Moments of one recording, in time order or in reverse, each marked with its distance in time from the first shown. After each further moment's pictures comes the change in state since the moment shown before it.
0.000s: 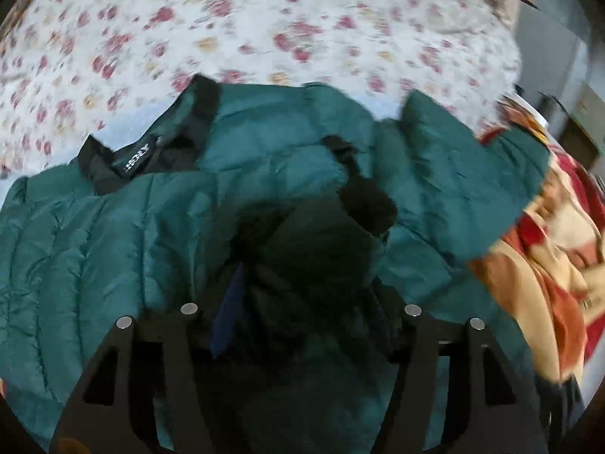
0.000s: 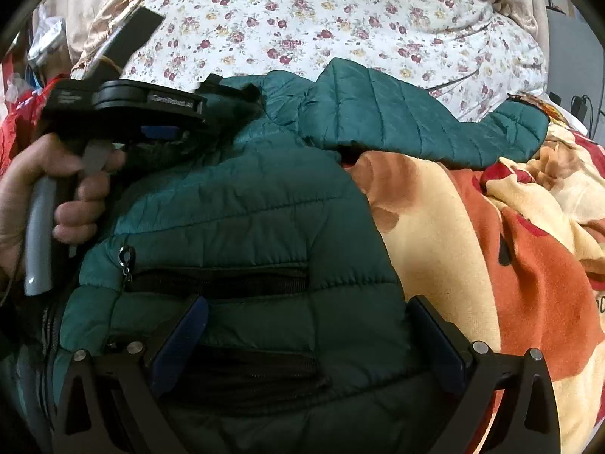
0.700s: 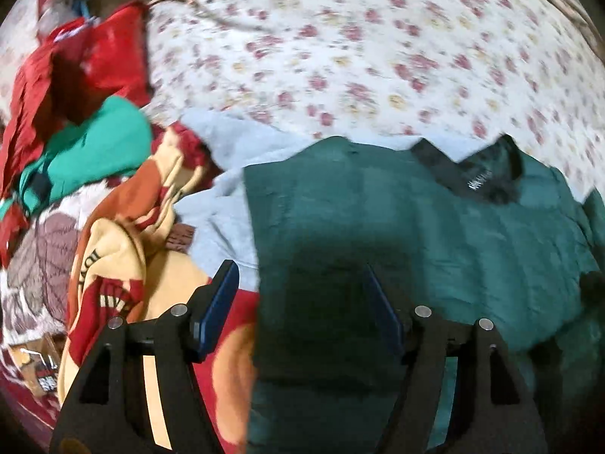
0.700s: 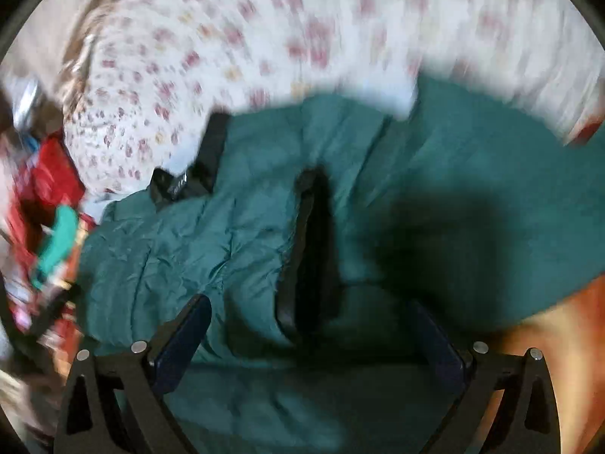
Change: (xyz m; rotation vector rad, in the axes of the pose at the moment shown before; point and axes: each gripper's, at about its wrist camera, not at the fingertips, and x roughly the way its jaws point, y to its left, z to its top) left arm -0.095 0.232 -0.069 -0.325 -0.106 0.470; right arm 0.127 0.022 0.158 0.225 0.223 0.310
